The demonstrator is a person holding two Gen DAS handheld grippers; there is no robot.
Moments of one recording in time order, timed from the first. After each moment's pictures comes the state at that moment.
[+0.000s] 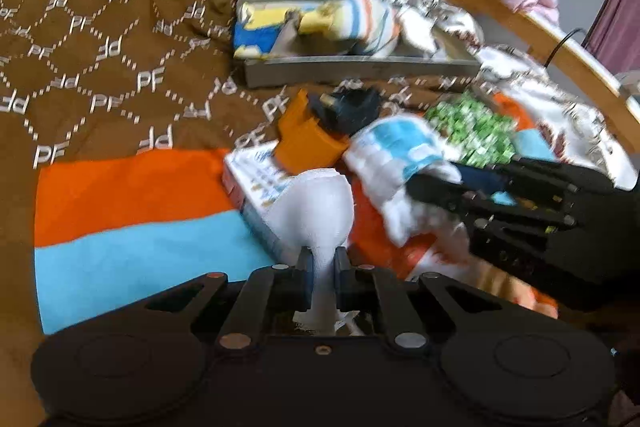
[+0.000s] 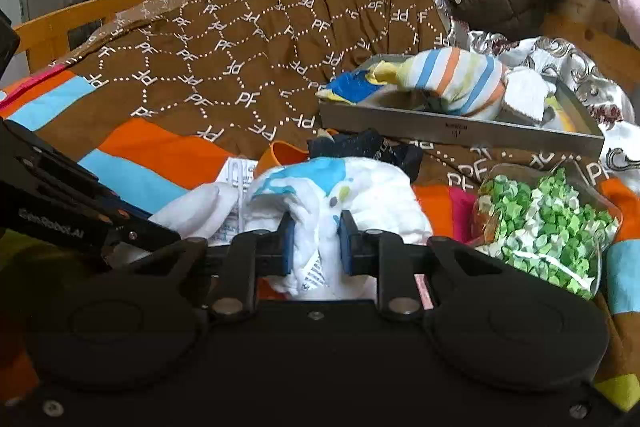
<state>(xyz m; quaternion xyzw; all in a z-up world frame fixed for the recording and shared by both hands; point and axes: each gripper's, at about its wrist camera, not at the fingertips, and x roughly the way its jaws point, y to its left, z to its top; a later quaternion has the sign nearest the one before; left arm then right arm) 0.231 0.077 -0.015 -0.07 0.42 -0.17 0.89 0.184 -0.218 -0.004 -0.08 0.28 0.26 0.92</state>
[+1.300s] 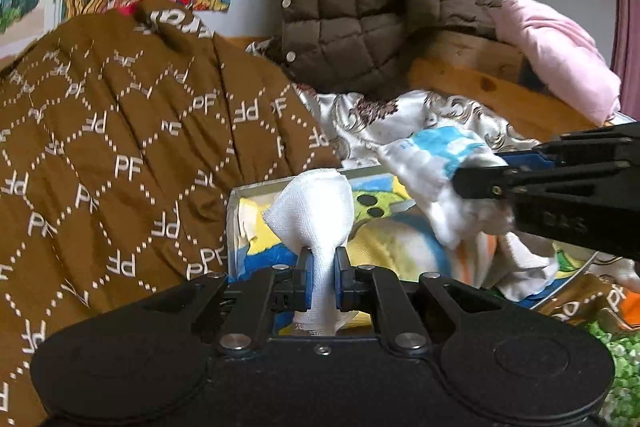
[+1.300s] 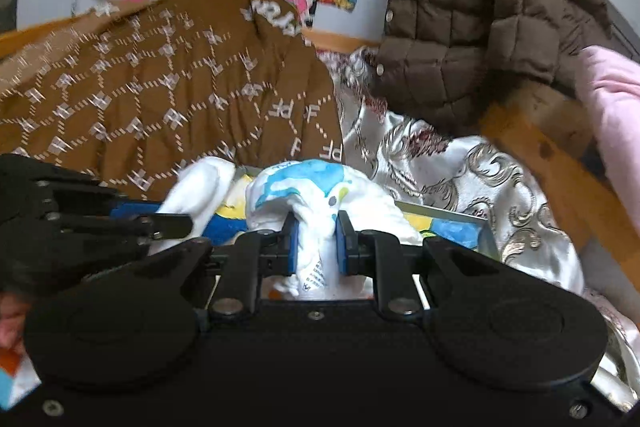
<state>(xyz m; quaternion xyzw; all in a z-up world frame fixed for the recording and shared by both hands) 0.481 0.030 0.003 -0.01 0.26 -0.13 0.96 0.425 -0.233 0.094 -0.14 0.23 0.16 0.95</state>
